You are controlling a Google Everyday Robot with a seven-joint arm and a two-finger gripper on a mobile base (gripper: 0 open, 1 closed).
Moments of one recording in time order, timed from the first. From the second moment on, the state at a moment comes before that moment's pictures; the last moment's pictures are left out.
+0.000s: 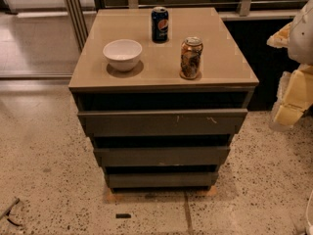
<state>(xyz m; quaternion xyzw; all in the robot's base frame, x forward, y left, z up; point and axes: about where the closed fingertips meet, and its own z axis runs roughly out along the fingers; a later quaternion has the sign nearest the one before) 0.438 -0.217 0.976 -0.60 0.78 -0.03 0.16</state>
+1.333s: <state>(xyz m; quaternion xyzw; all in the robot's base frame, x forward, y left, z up) 0.462 -0.201 0.902 -0.60 0.77 -0.04 0.22</state>
